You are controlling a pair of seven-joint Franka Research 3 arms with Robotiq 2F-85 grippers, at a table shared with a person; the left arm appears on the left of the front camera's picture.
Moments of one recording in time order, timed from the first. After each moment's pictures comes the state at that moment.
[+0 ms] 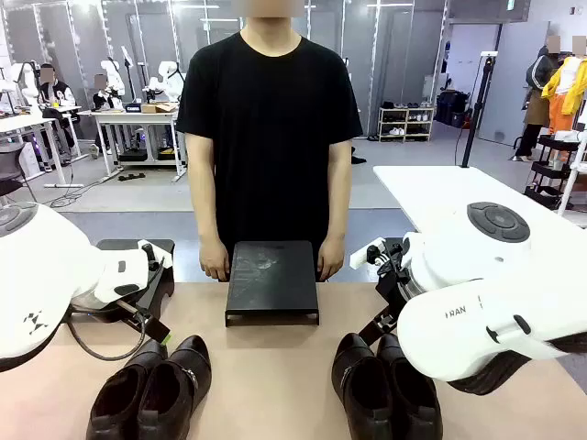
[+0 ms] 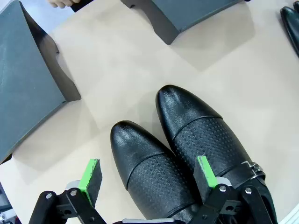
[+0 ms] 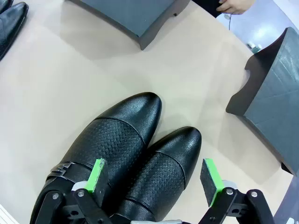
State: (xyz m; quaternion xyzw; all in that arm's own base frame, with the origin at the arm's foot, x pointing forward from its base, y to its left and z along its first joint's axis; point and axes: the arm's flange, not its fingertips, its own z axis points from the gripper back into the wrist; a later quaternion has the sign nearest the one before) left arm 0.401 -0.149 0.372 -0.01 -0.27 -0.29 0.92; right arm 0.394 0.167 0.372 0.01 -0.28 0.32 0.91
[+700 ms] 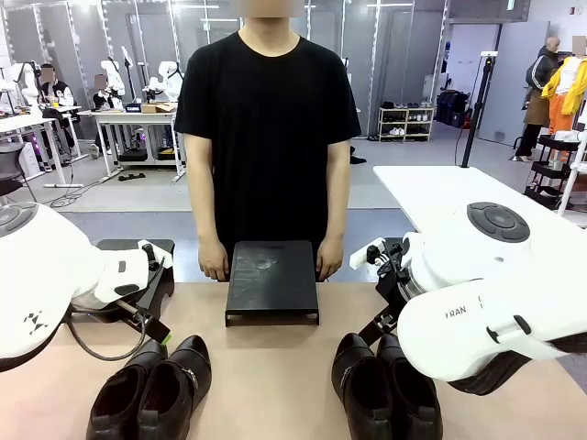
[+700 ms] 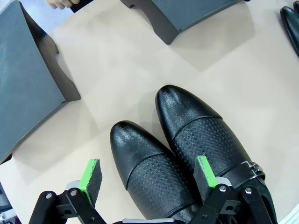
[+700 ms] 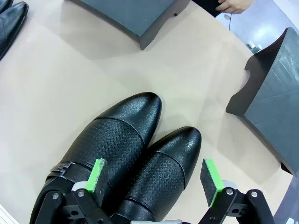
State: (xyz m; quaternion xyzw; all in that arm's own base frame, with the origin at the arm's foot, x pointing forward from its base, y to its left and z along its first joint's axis) left arm 0.401 -0.149 0.372 -0.01 -0.27 -0.29 0.92; right arm 0.394 0.167 0.372 0.01 -0.28 0.32 0.91
